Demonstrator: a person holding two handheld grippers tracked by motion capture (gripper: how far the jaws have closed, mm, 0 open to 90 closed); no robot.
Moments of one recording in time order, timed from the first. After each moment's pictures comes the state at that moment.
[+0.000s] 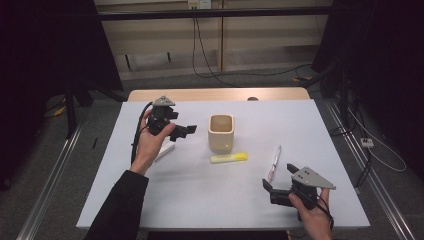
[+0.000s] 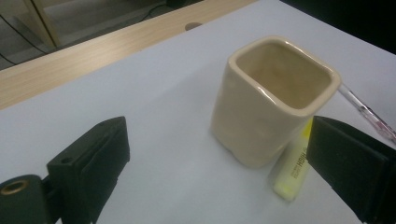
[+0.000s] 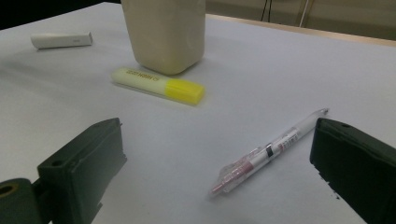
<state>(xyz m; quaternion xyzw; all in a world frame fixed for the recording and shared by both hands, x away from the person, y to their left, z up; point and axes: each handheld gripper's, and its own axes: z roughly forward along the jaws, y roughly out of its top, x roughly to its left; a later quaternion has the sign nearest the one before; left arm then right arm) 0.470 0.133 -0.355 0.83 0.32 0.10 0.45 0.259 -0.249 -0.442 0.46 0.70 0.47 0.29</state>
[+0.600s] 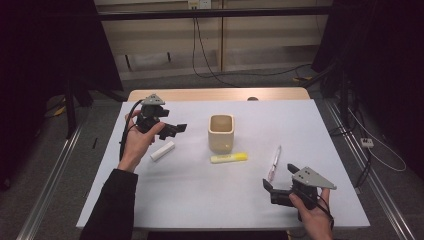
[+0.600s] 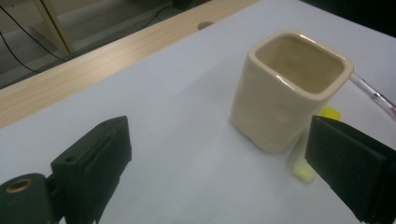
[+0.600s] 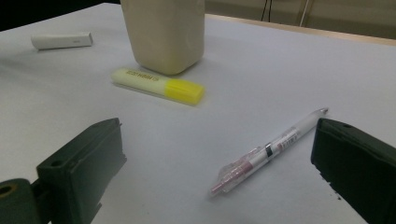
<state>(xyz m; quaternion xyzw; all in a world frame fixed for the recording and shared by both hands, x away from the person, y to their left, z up) 0.475 0.159 -0.349 0.84 0.31 0.11 0.44 0.259 -0.249 -0.442 0.46 0.70 0.47 0.28</state>
